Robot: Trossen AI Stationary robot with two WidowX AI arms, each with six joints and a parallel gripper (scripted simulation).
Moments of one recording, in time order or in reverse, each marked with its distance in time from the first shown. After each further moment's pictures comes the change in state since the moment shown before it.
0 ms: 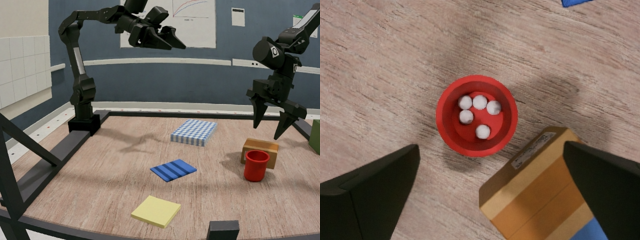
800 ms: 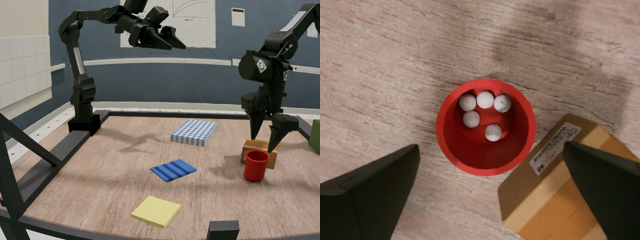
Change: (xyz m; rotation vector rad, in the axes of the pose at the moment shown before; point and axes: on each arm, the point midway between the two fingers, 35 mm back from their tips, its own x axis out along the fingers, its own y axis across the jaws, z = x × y) left arm 0.000 0.000 0.000 0.000 0.000 0.000; right arm 0.033 0.007 0.011 0.153 0.197 -0.023
